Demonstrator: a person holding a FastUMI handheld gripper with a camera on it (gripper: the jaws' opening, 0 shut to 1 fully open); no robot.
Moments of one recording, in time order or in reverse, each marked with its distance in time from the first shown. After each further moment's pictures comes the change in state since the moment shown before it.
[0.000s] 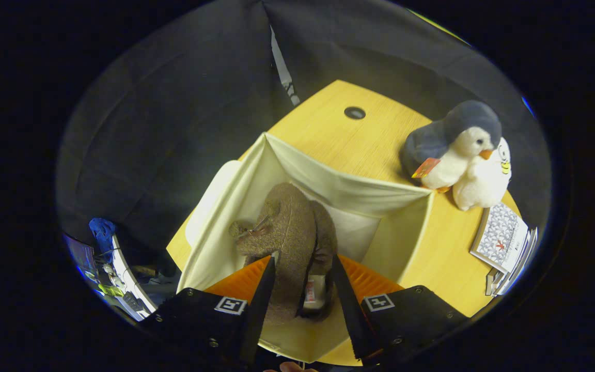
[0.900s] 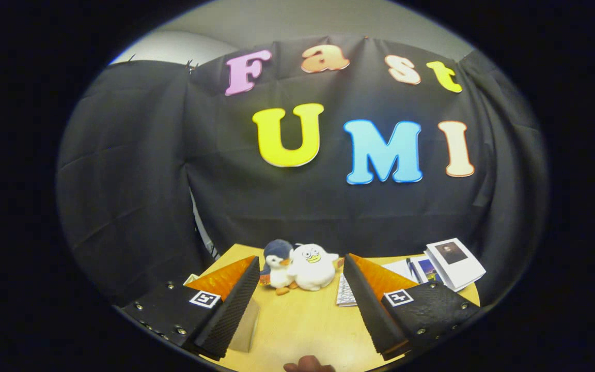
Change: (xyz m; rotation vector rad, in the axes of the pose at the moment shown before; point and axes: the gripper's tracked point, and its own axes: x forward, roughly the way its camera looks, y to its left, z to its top) arm -0.313 -0.192 -0.035 0.257 -0.959 -0.412
